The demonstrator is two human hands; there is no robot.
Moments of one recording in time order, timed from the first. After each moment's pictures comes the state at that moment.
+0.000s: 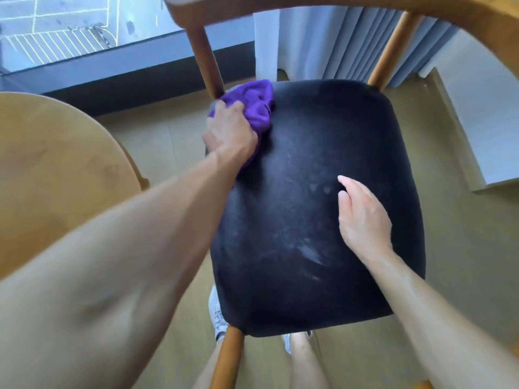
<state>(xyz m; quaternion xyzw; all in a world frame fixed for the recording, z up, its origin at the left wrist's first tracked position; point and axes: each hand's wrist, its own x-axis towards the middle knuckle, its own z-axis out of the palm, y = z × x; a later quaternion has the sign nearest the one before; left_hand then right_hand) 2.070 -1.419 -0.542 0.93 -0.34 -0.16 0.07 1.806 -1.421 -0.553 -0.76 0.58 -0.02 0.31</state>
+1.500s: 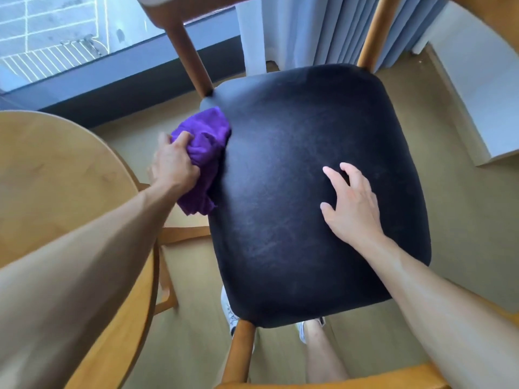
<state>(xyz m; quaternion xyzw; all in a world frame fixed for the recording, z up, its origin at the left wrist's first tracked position) 2.120 -1.322 -0.560 0.92 -0.36 -0.17 0.06 1.807 -1.410 -0.562 -0.79 0.54 0.06 0.28</state>
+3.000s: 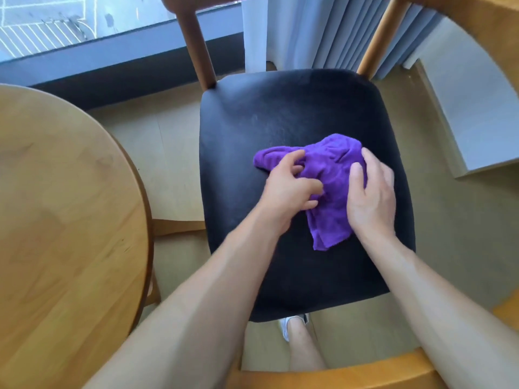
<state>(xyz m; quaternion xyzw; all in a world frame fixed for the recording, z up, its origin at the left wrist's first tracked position) 1.942 -1.364 -0.509 0.67 -0.07 -0.59 0.45 1.803 -1.422 -0.542 -0.68 0.64 -0.17 0.32</state>
